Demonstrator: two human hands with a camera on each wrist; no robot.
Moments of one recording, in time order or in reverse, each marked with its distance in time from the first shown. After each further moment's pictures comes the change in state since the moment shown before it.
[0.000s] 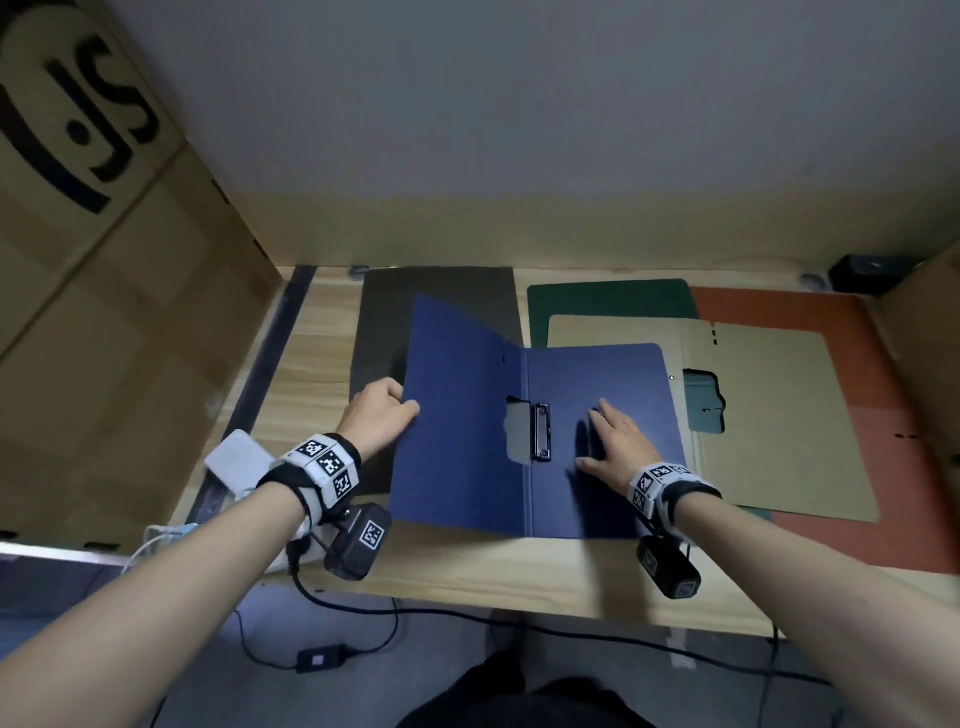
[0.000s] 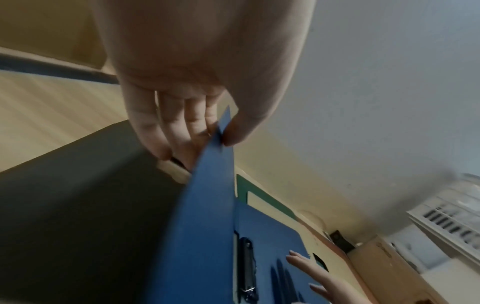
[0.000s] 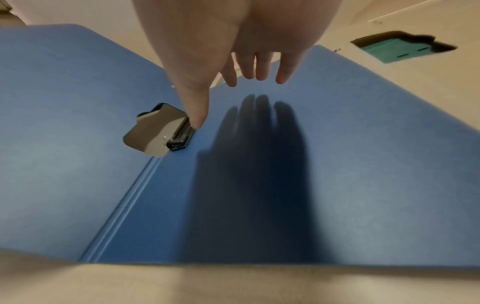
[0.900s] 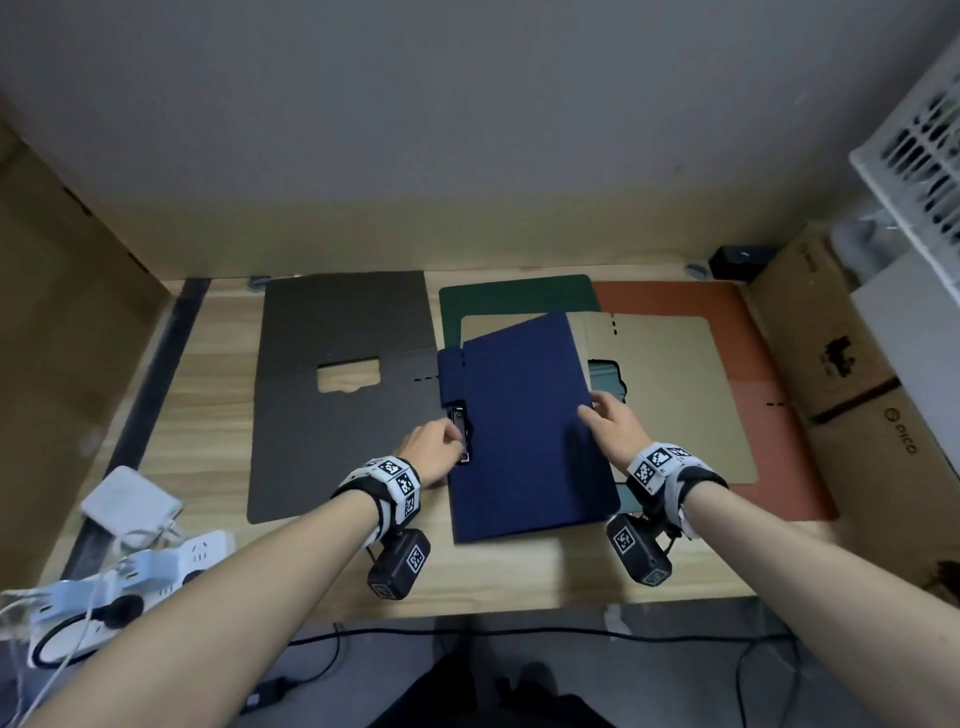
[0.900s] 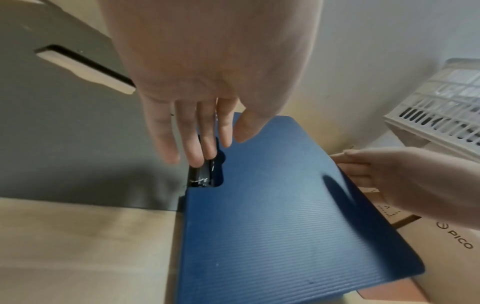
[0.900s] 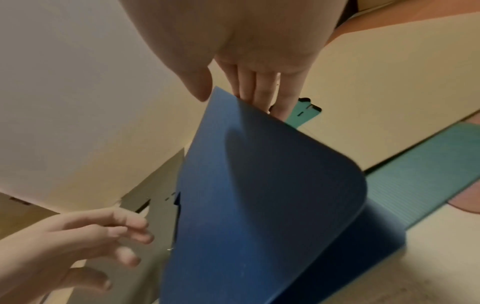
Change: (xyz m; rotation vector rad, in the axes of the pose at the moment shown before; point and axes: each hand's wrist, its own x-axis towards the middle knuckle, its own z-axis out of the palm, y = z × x) left_hand -0.016 0.077 0.147 0.174 -0.290 0.158; right_hand -0.042 0.069 -0.059 0.744 0.168 0.309
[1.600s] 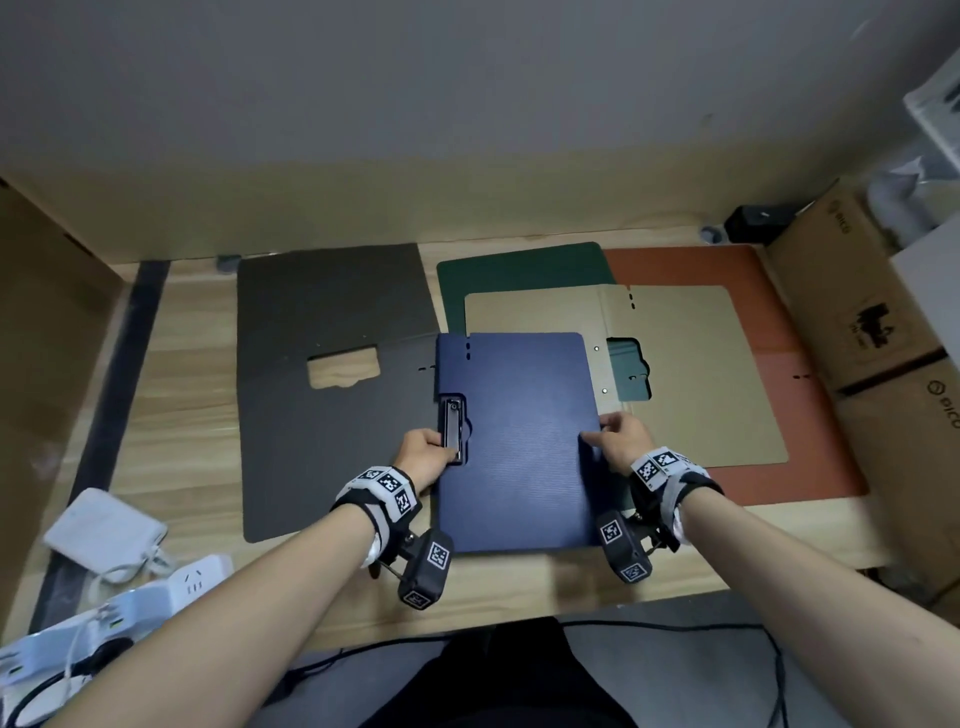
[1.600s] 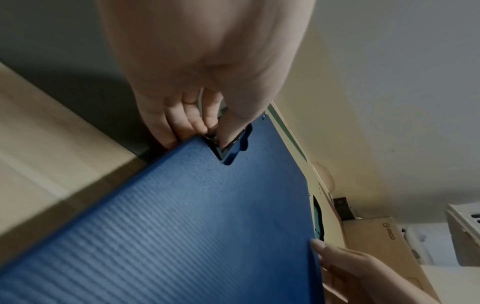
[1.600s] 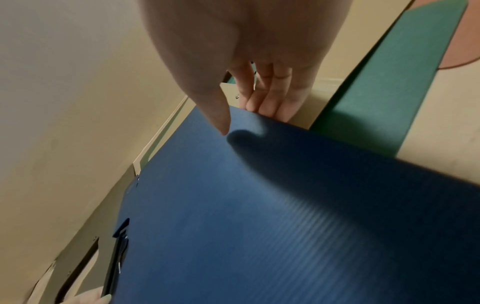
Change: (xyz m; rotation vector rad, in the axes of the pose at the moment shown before) left_hand 0.049 -0.052 0.020 -0.513 -0.007 -0.301; right_hand 0.029 0.038 0.054 0.015 0.097 0.301
